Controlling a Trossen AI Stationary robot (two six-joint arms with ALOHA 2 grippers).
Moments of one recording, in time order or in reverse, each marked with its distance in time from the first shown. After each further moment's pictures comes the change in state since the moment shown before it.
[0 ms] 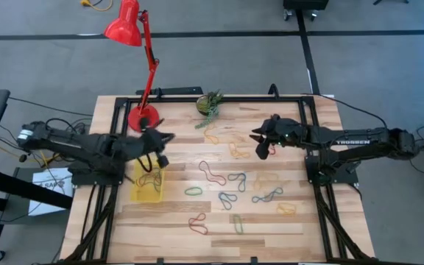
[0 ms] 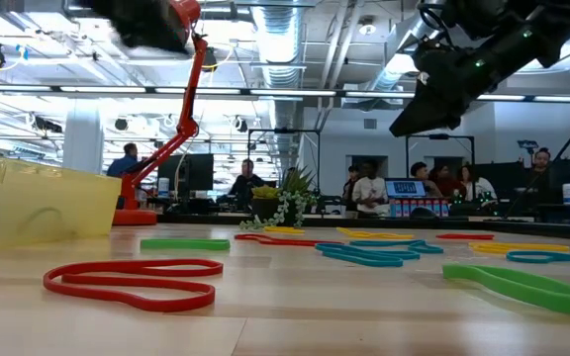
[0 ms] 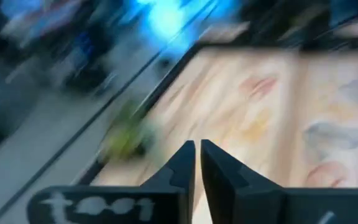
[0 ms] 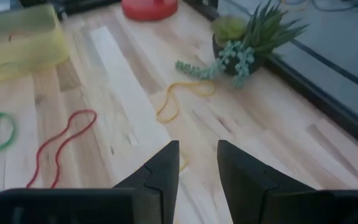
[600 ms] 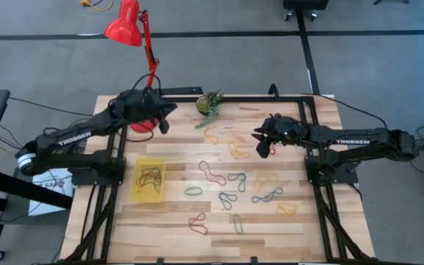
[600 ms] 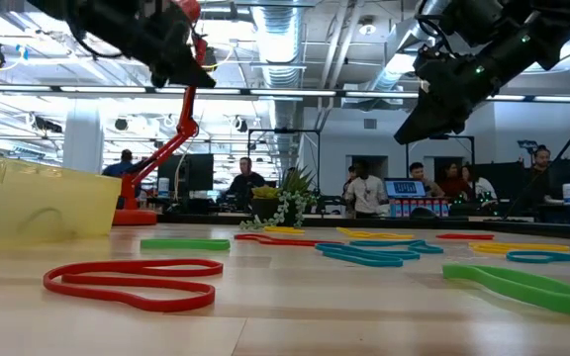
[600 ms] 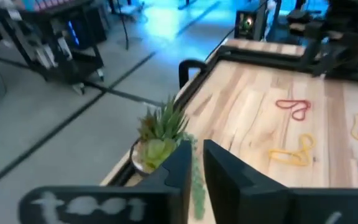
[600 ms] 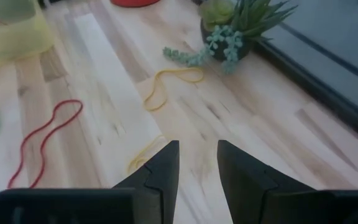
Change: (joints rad) left arm 0.720 0.078 0.000 0.111 0.685 0.084; right arm -0.041 0.000 0.000 -0.066 -0.037 0.002
